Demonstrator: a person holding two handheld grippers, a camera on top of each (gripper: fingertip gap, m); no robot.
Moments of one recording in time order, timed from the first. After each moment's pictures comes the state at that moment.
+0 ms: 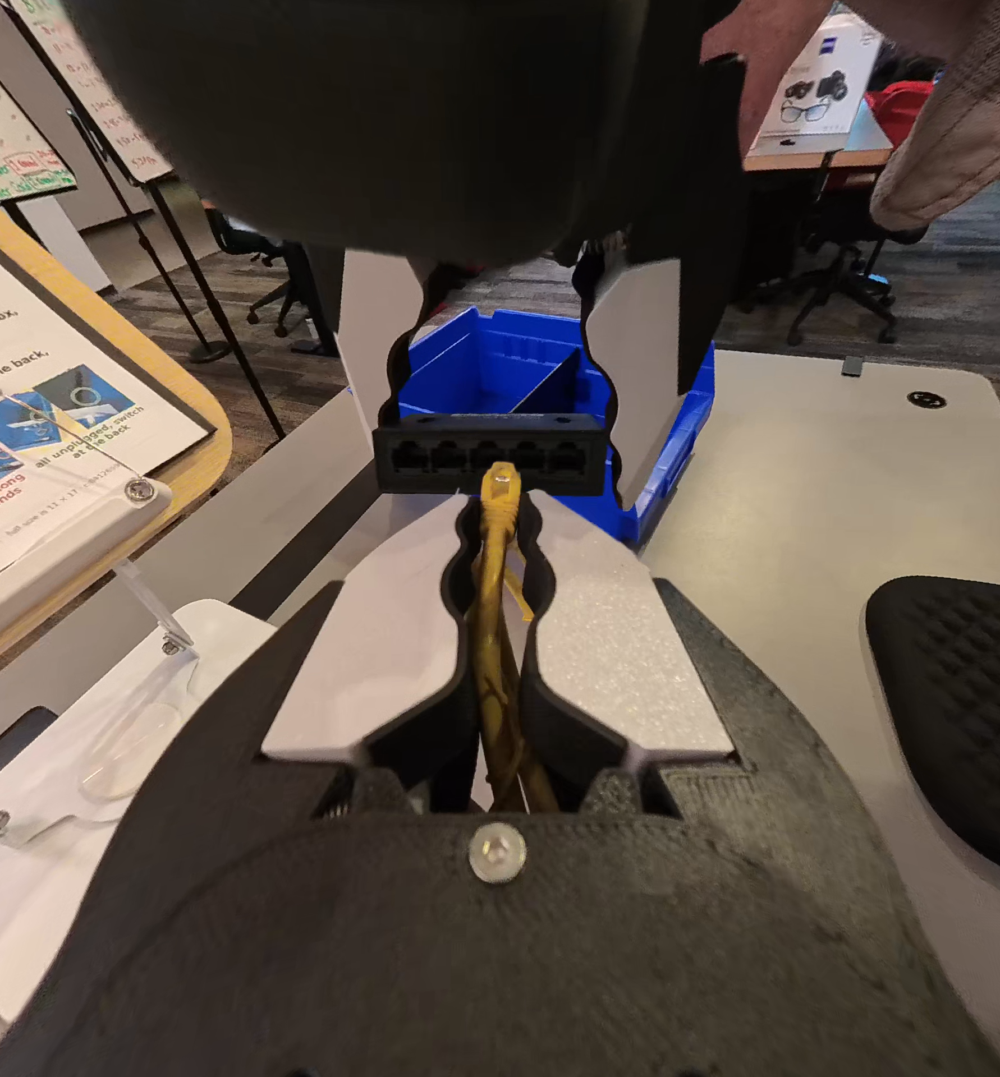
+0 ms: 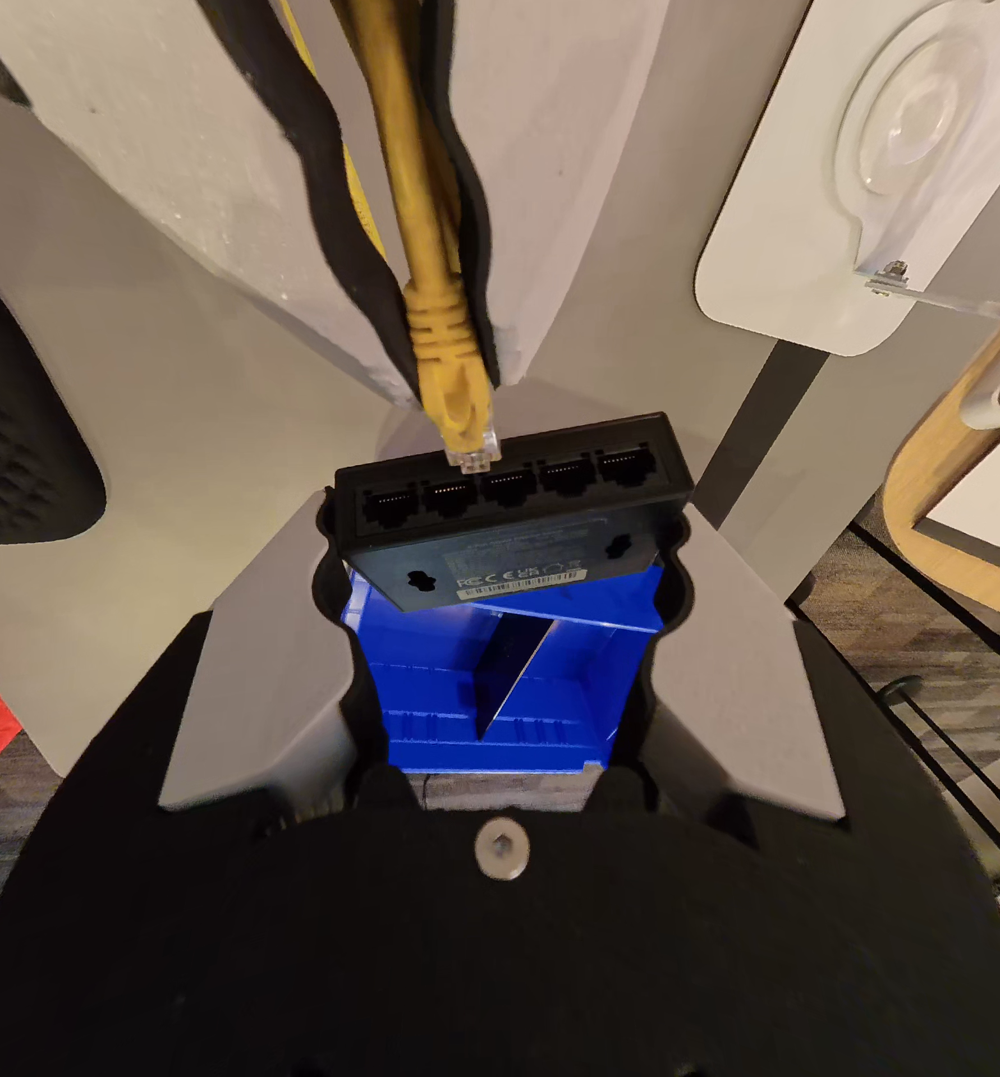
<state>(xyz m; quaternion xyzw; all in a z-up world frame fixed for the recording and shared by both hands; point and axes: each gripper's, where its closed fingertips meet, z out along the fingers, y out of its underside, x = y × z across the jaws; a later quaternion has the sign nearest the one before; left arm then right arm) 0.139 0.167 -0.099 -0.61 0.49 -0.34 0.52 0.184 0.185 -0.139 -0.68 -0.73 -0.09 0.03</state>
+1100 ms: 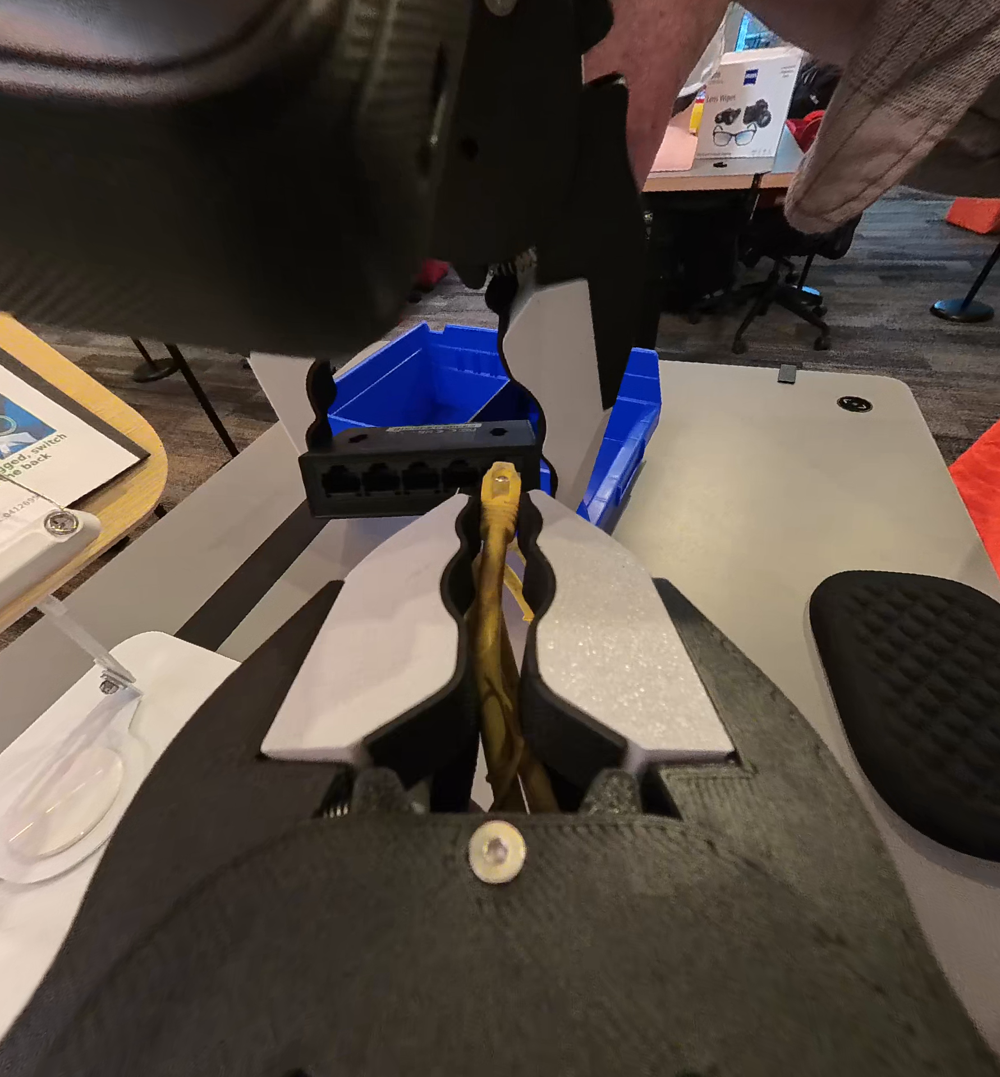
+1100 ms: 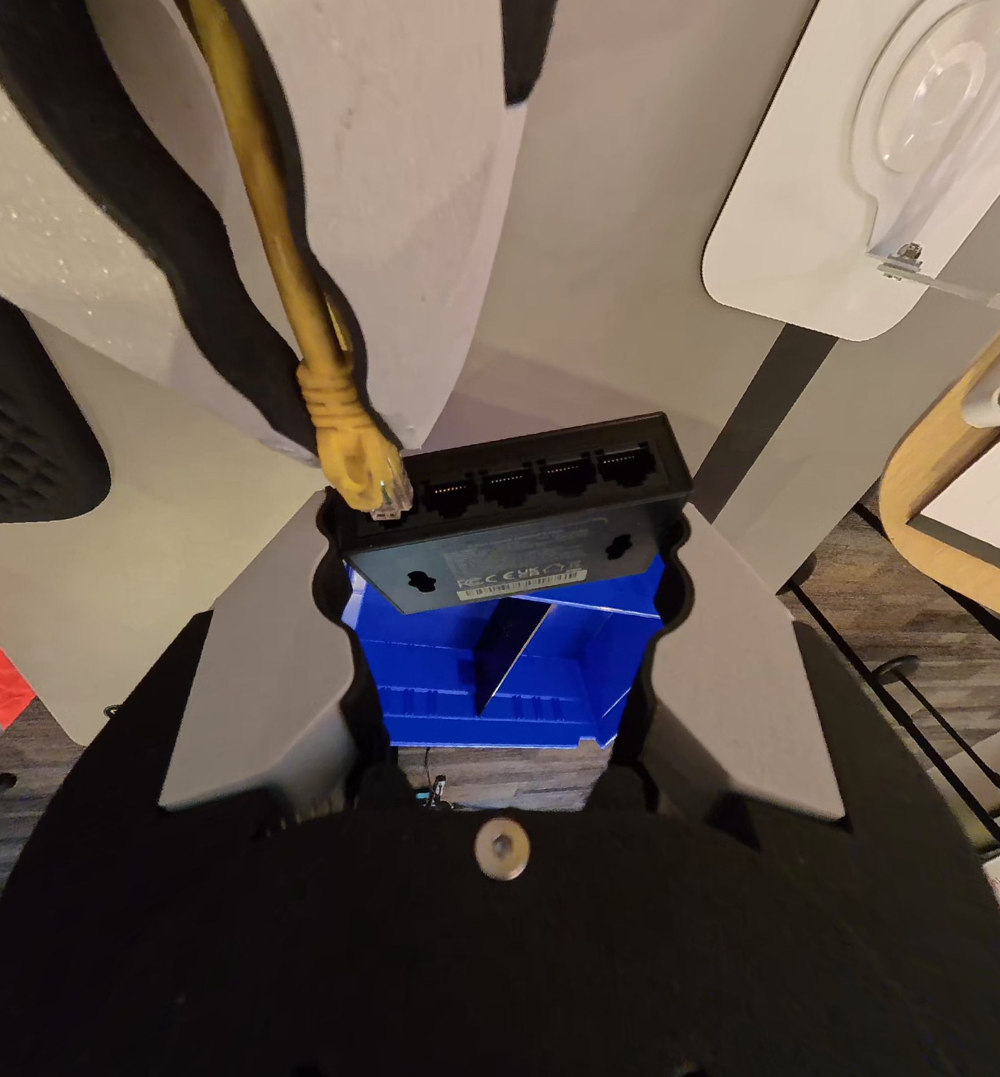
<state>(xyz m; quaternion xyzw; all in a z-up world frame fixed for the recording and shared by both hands) 0.149 0.149 -0.097 -0.59 0.51 -0.37 0.51 0.184 0.185 -0.136 -0.67 -0.73 -0.10 0.00</state>
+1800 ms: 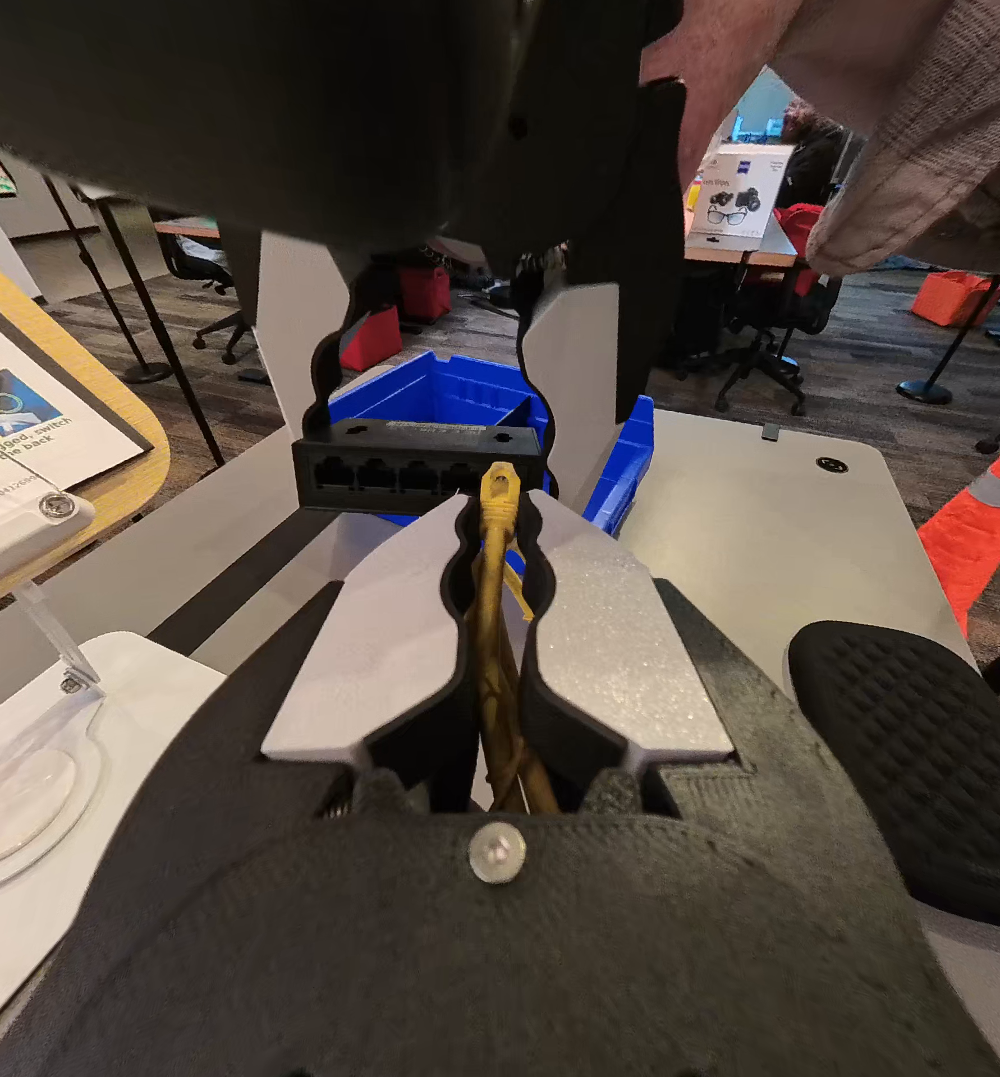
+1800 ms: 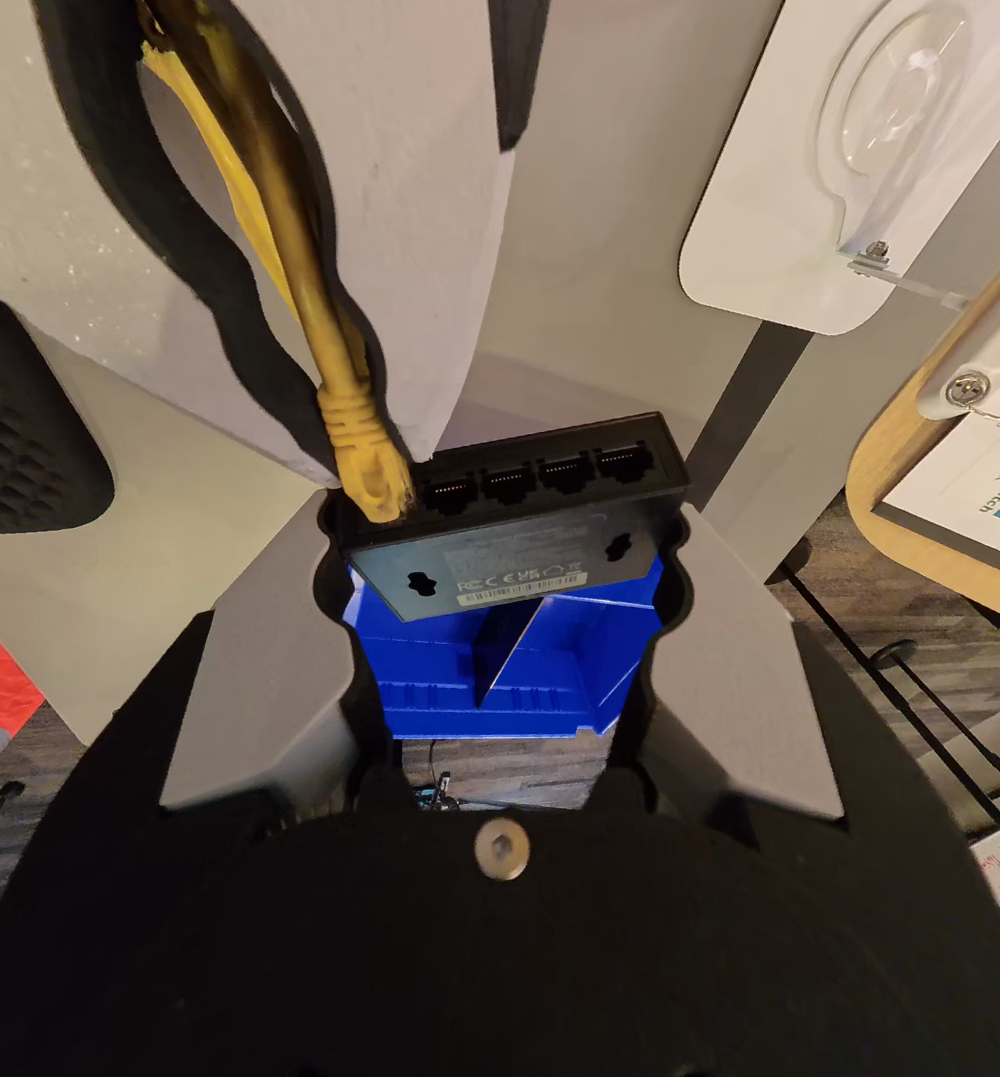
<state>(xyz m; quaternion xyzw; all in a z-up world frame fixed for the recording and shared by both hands) 0.148 0.153 -0.090 -0.60 0.47 -0.41 0.51 0.177 0.189 -0.126 -0.68 -0.72 -0.11 0.01</state>
